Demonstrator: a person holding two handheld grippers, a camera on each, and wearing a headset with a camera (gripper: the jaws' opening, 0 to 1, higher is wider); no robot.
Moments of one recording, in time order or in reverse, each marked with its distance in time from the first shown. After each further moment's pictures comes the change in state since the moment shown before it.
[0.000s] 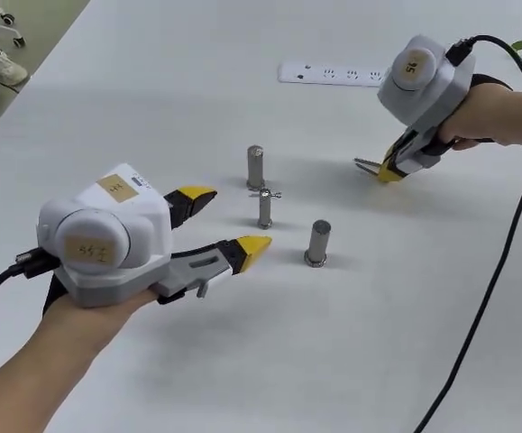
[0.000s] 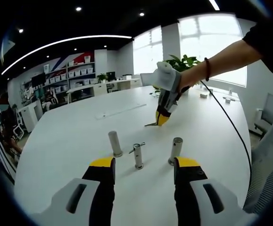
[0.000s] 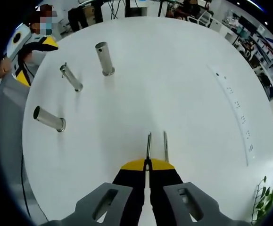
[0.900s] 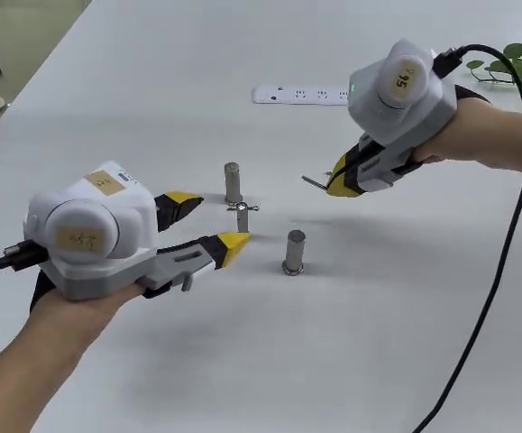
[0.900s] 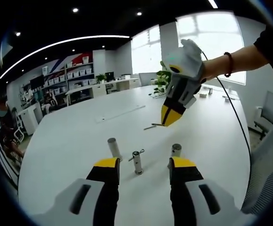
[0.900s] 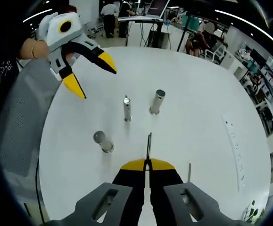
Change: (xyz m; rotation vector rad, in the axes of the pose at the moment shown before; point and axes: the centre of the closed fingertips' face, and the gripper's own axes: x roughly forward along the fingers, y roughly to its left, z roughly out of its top) left arm 0.000 -0.003 0.014 0.024 0.012 -0.004; right arm -0.049 0.082 0.053 -0.194 -0.217 0.015
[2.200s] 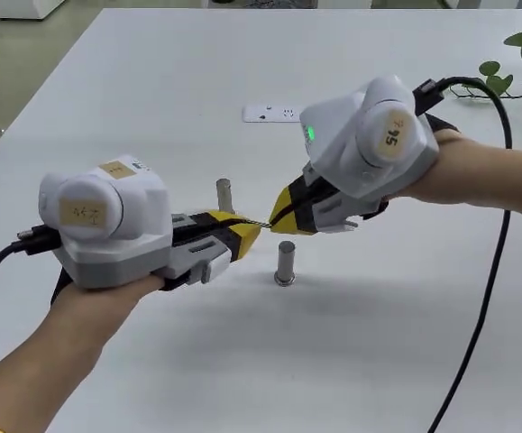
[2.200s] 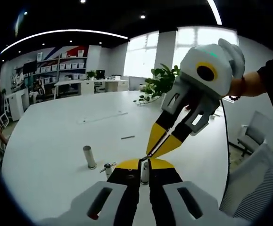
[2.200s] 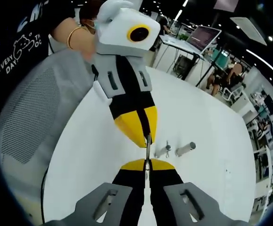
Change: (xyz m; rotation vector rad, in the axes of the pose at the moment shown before) left arm 0.002 -0.038 0.033 -0.144 -0.036 -0.152; right arm -0.019 0.066 0.070 -0.313 -0.139 0.029
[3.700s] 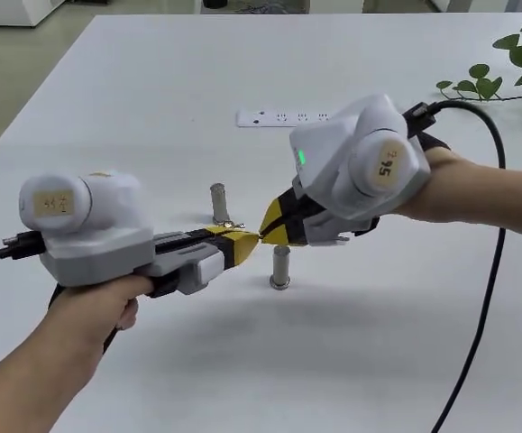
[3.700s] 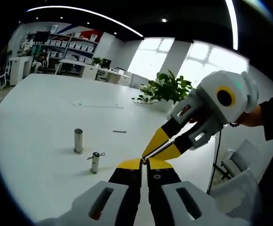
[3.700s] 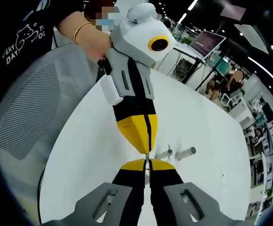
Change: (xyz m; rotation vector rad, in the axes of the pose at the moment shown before) left arm -0.003 -0.009 -0.006 -0.269 -0.009 -0.076; right arm 0.002 0.011 0.011 -0.052 -0.009 -0.032
